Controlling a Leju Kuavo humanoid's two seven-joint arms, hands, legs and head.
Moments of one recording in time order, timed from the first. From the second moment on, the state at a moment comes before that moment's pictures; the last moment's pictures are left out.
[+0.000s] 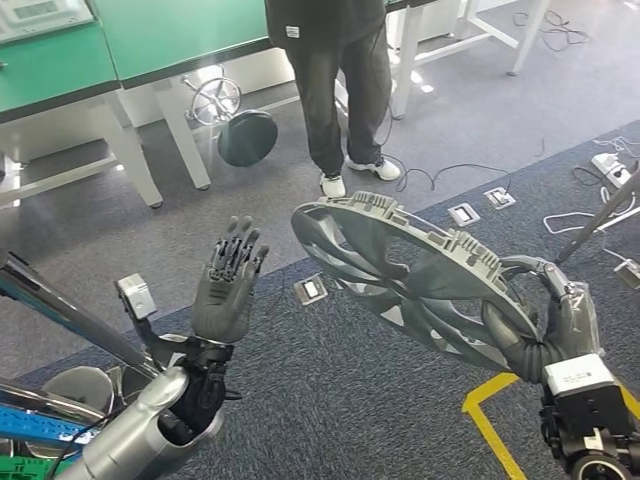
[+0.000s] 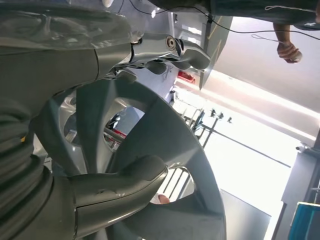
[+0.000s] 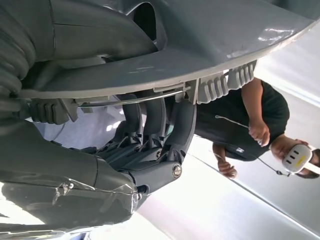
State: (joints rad) left arm -0.11 0.23 -0.47 -1.77 0.63 0.19 -0.45; right arm -0.19 -0.24 0.63 -1.88 0.10 -0.31 -0.25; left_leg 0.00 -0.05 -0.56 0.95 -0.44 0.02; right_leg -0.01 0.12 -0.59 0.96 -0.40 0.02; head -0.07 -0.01
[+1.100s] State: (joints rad) left arm -0.07 0.28 -0.44 -1.85 0.62 0.14 -0.44; right arm -0.19 -0.24 0.62 -1.88 0.08 -0.25 -0.27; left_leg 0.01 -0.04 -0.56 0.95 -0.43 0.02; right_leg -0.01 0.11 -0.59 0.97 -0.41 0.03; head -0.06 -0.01
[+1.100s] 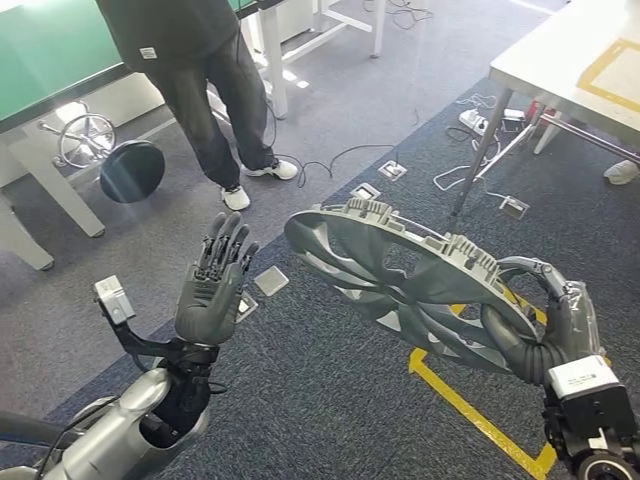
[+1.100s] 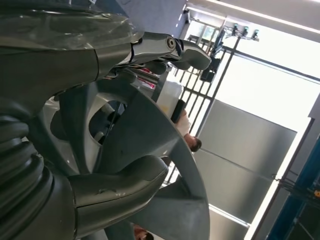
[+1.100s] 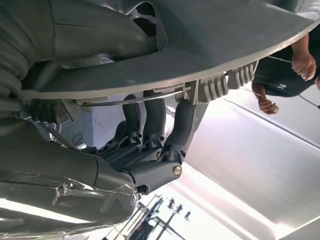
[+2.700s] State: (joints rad) left arm -0.10 0.27 -0.44 -1.86 0.61 0.11 -0.44; right arm -0.16 -0.24 0.59 -1.90 0.10 -0.27 -0.26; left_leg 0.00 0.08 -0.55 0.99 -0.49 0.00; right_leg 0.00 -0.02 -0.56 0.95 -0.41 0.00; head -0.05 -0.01
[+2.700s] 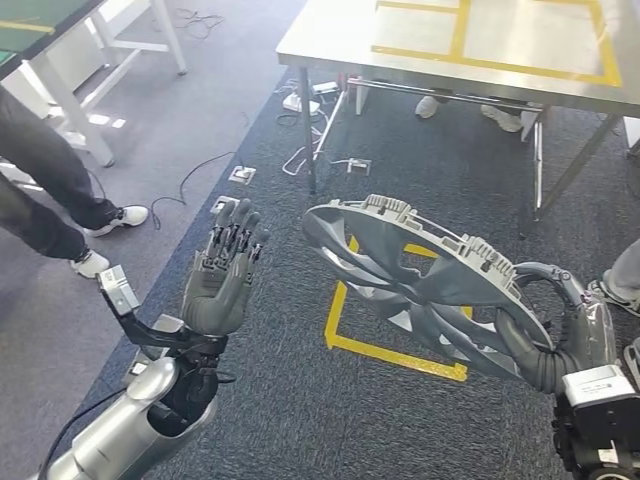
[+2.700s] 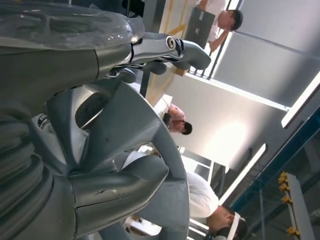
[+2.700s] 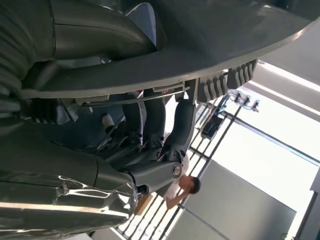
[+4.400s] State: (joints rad) left arm -0.19 0.26 -0.45 -1.84 0.39 0.26 -0.43; right arm -0.14 -0.25 0.59 -1.90 0.12 -0.38 -0.22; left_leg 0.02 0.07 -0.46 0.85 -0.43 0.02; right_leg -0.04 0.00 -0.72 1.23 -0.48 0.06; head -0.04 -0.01
